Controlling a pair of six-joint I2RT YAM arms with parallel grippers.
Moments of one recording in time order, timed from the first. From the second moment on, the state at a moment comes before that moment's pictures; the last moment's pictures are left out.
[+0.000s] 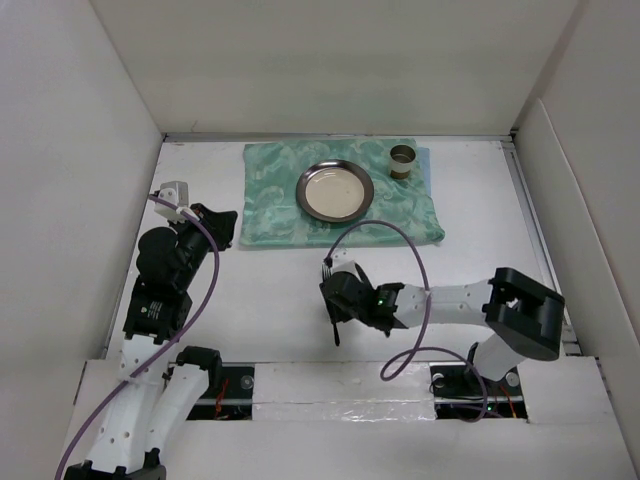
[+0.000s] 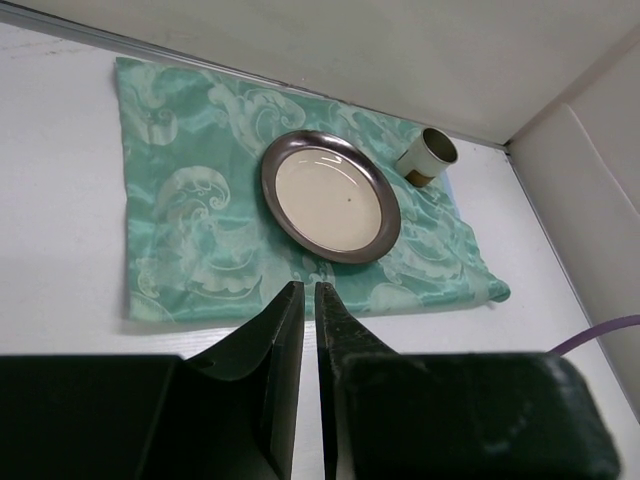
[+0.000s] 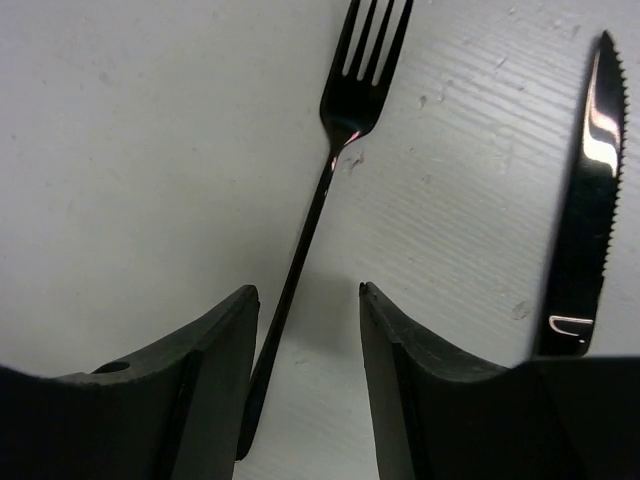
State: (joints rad) left arm -0.17 0.61 0.77 -0.27 0.11 -0.47; right arm 1.15 1.56 0.80 -0.11 0.38 0.61
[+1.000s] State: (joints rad) left arm -0.17 0.59 0.77 -0.27 0.10 -0.49; right arm 1.00 1.93 1.59 -0.12 0.45 0.53
